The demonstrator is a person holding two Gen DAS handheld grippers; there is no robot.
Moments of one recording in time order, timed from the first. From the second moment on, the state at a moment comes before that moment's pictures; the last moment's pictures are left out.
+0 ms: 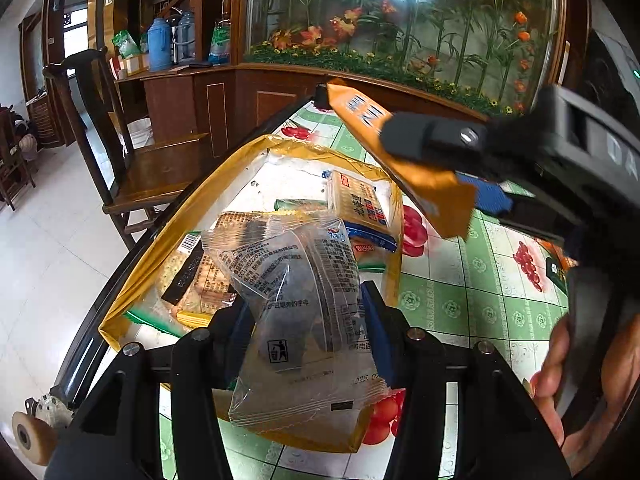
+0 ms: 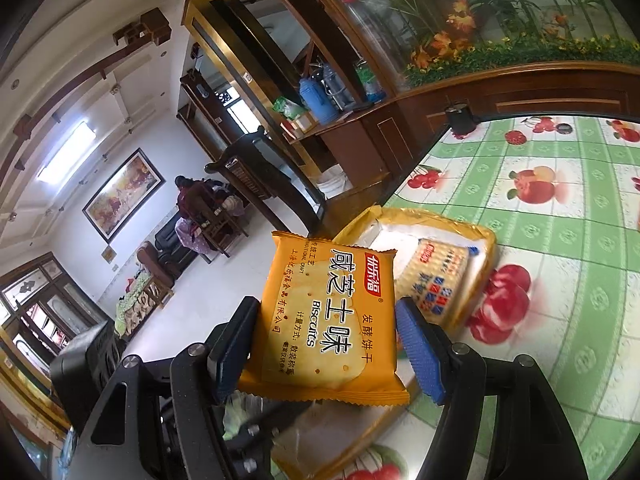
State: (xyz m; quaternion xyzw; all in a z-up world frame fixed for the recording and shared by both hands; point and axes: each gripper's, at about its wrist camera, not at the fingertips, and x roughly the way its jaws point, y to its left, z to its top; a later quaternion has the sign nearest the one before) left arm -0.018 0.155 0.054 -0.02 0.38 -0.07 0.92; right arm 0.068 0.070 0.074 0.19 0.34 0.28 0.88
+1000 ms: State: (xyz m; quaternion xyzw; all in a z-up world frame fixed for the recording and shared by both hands) left arm 0.001 0.146 0.047 -0.01 0.40 -0.07 0.91; right arm 0.163 0.115 0.037 0.17 0.41 0.29 0.85
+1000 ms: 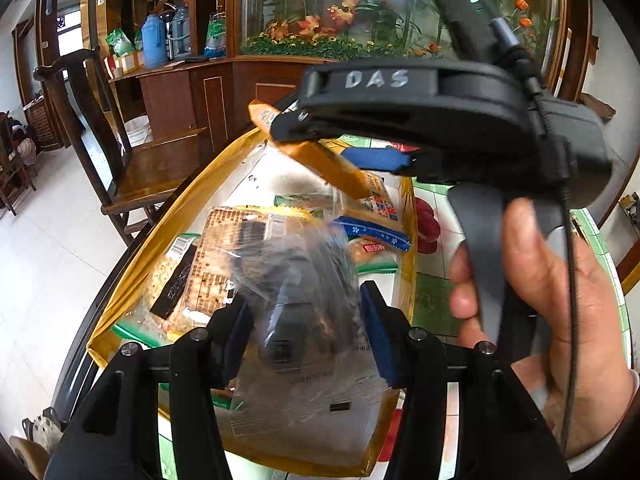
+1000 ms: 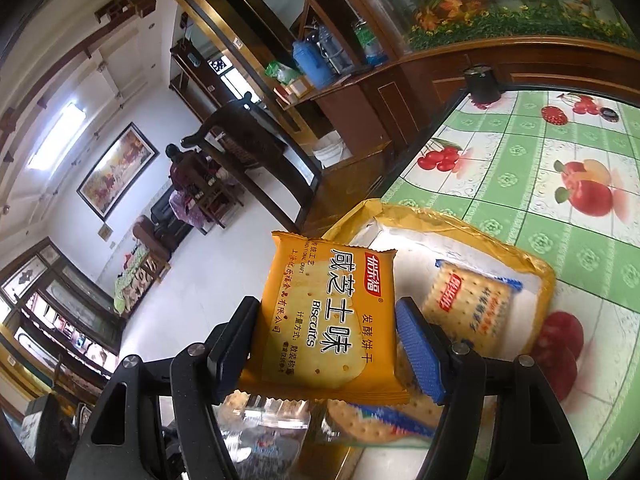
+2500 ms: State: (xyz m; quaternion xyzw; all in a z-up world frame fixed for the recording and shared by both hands) left arm -0.037 0.036 0.086 -0.01 0.38 -0.17 0.91; right arm -0.062 -0.208 0.036 0.30 0.32 0.04 0.90
